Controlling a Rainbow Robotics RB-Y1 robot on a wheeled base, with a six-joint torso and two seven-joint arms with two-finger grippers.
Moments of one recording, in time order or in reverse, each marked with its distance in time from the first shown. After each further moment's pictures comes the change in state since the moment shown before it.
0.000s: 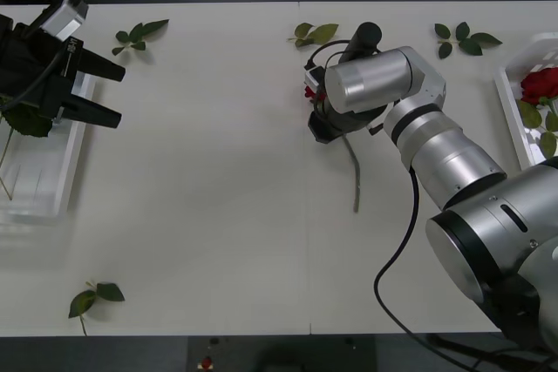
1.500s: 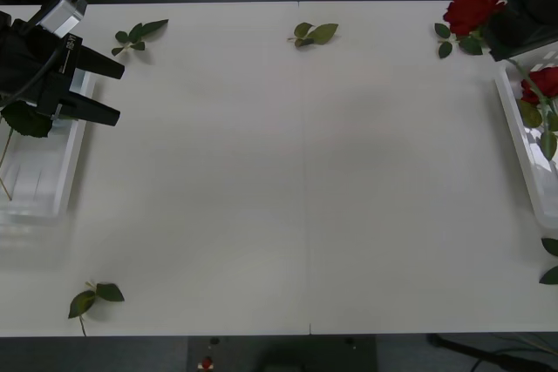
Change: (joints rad) right arm -0.108 -0.657 0.068 -0.298 -0.451 0.541 0.000; left arm -0.006 0.000 0.000 0.002 0.000 0.003 0.000
